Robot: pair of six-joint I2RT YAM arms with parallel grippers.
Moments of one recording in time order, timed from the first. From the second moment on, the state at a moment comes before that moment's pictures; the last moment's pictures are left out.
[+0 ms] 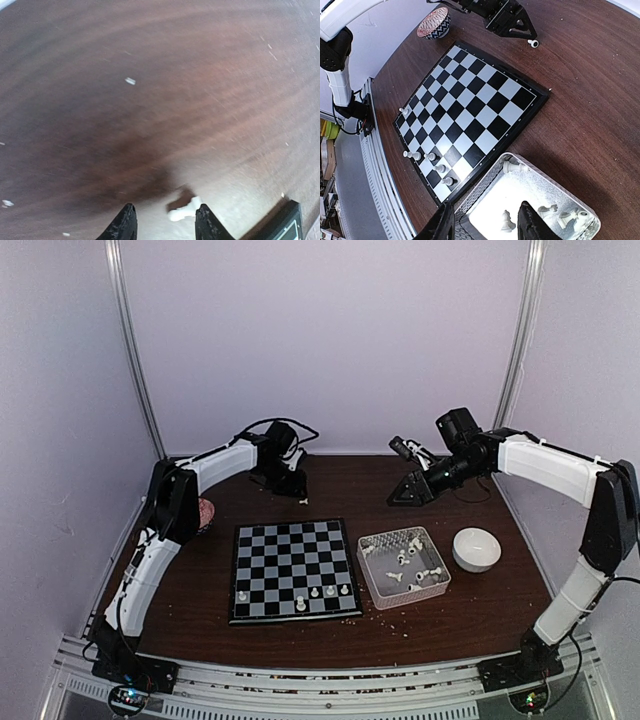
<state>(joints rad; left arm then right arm) -0.52 2.63 2.40 -0.81 0.17 -0.17 0.40 1.64 1.36 -0.67 -0.67 -0.13</state>
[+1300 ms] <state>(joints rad) -0.56 2.58 2.29 -0.80 0.16 -0.05 0.40 1.65 1.36 -0.68 -0.70 -0.13</state>
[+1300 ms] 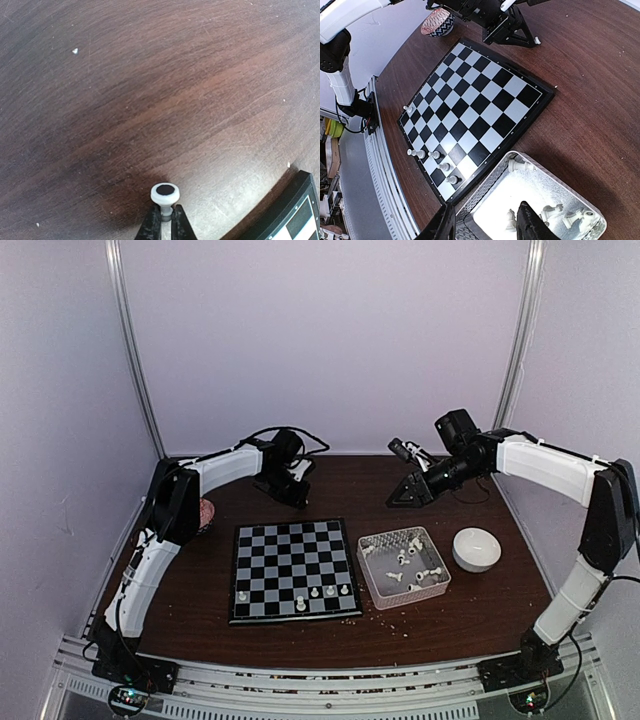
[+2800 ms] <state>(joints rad) -0.72 1.88 1.30 -1.27 0.49 0.01 0.41 1.60 1.34 -0.63 -0.78 -0.07</state>
